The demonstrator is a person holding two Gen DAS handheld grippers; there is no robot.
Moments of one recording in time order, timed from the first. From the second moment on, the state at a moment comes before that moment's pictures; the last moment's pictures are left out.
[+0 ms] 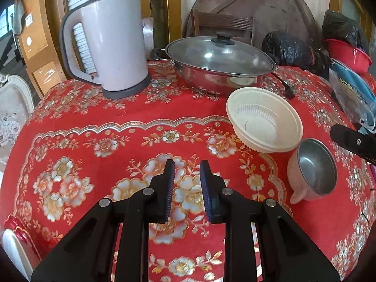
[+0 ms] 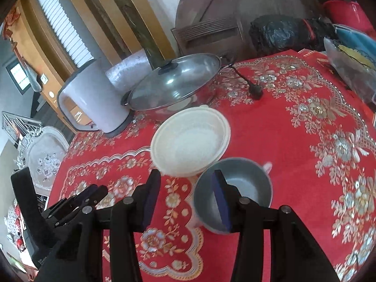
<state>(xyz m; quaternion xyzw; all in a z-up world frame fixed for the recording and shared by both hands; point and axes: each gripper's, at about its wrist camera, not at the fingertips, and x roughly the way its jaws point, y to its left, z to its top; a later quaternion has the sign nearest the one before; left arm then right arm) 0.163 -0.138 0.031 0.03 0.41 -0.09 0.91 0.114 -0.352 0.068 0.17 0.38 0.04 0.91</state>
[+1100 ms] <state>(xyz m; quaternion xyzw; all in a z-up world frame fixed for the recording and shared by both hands) 0.267 -0.175 0.023 -0.12 0.50 -0.17 0.84 0.207 -0.404 0.008 0.24 0.45 0.05 0.86</state>
